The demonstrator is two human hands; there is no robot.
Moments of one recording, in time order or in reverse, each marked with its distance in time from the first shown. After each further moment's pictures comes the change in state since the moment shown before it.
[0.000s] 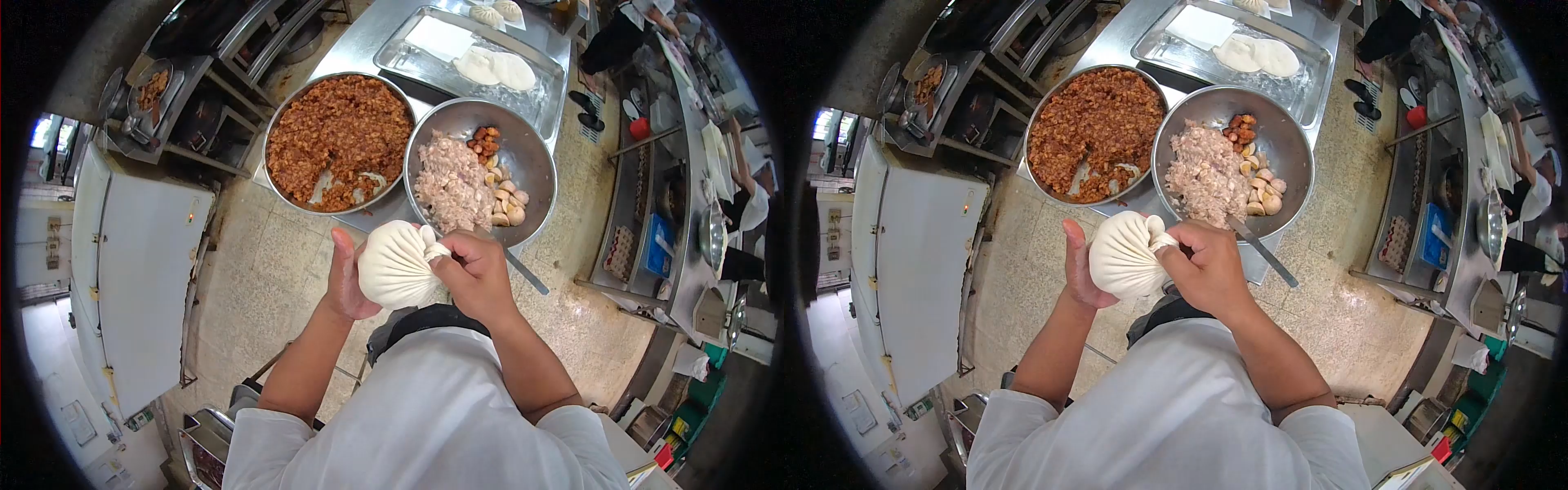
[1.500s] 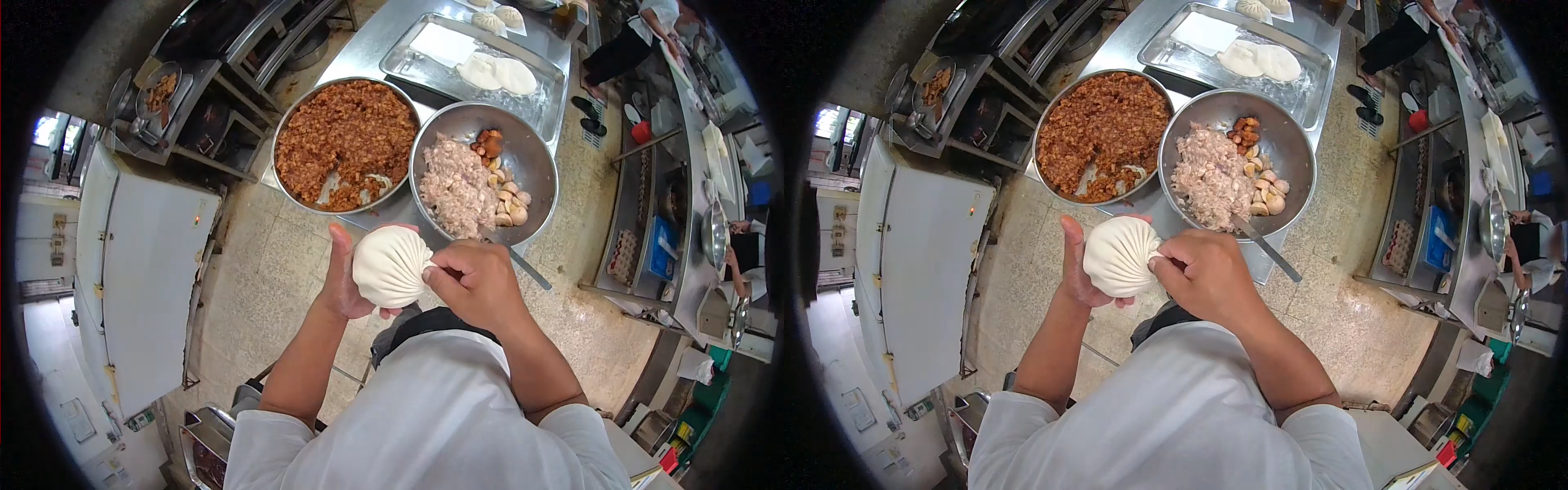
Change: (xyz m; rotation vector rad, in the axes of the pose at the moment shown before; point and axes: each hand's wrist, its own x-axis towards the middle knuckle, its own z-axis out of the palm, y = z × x) left_hand -0.015 0.015 -0.001 -0.058 0.019 -0.119; right_hand -0.008 -0.029 -0.004 -0.224 -0.088 -0.170
